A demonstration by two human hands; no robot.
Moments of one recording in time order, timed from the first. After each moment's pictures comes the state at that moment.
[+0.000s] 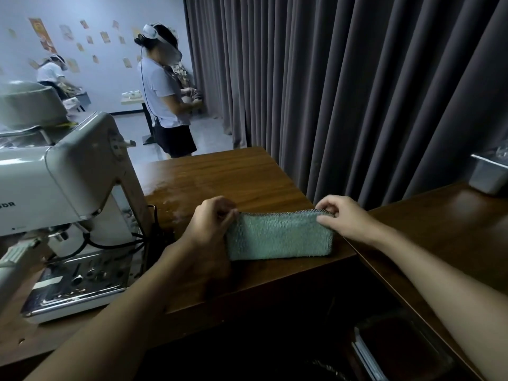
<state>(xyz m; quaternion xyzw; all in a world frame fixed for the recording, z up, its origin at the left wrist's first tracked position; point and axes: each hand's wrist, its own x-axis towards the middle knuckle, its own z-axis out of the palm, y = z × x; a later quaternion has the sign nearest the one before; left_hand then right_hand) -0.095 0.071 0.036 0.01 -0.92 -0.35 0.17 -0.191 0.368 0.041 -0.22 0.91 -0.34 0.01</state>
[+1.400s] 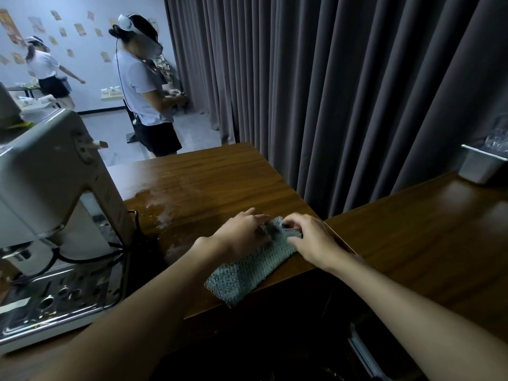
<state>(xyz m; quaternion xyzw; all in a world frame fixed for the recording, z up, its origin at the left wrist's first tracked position) -0.147 0.123 0.013 -0.12 -0.98 -0.13 -0.05 -0.163 0.316 0.005 -0.15 0.94 -0.32 0.03</state>
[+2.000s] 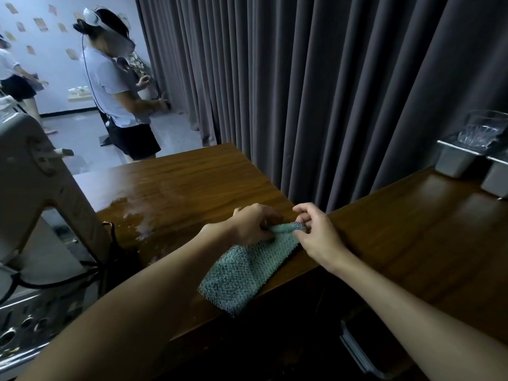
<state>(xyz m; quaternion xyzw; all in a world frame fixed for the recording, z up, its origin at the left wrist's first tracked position) -0.196 0.147 0.016 -0.20 -0.95 -0.22 -0.06 -0.163 0.336 0.004 -0.11 0.87 -0.48 -0.07</state>
